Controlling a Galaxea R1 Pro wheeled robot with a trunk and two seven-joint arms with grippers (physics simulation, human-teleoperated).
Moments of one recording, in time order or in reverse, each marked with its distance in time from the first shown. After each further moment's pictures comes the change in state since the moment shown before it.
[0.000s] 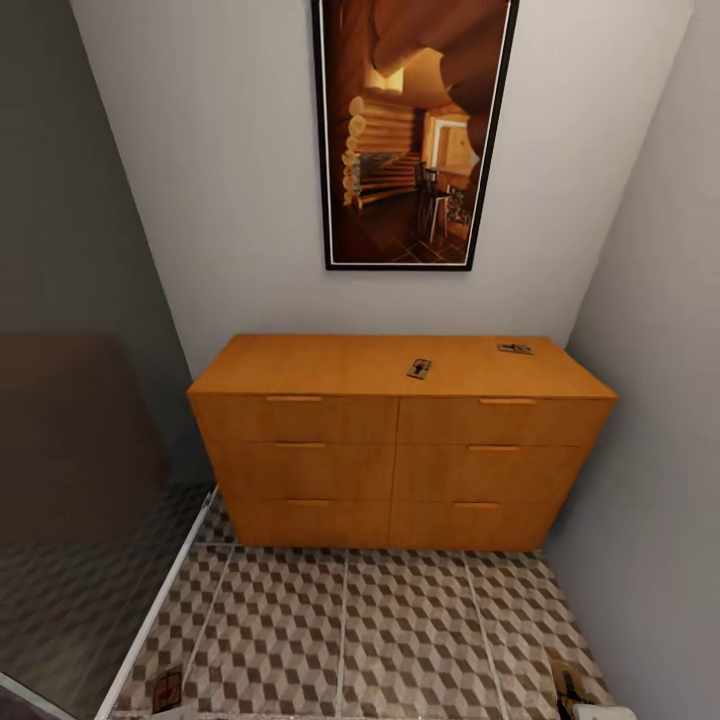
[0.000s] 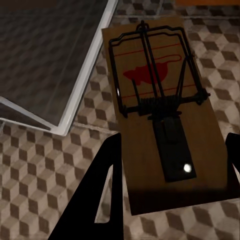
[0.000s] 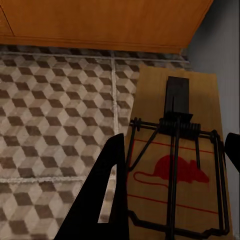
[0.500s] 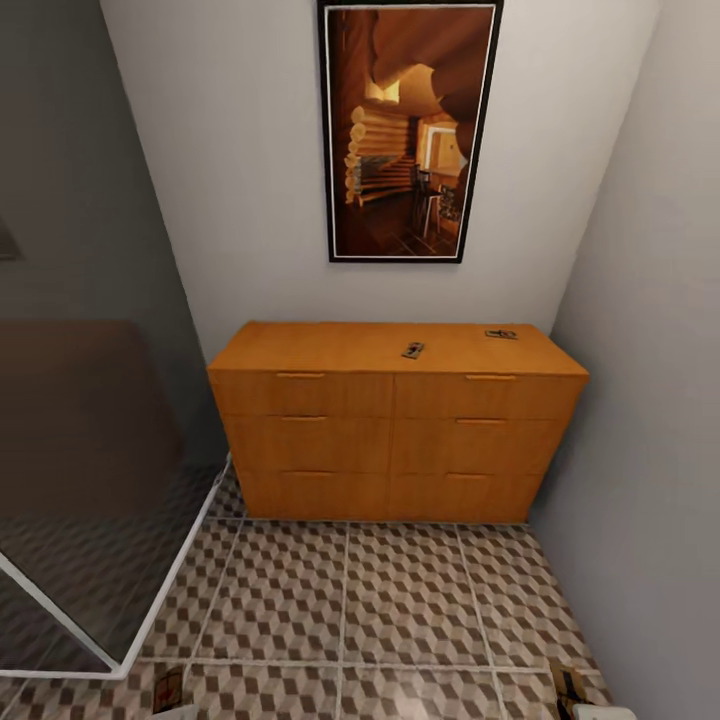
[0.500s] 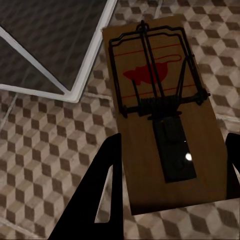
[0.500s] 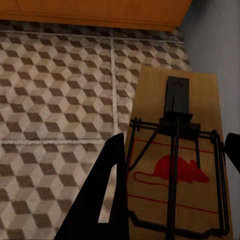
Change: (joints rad) left arm 0.000 -0.001 0.000 0.000 0.000 0.002 -0.001; right arm 0.000 0.001 0.000 0.001 0.000 0.000 -0.001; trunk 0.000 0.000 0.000
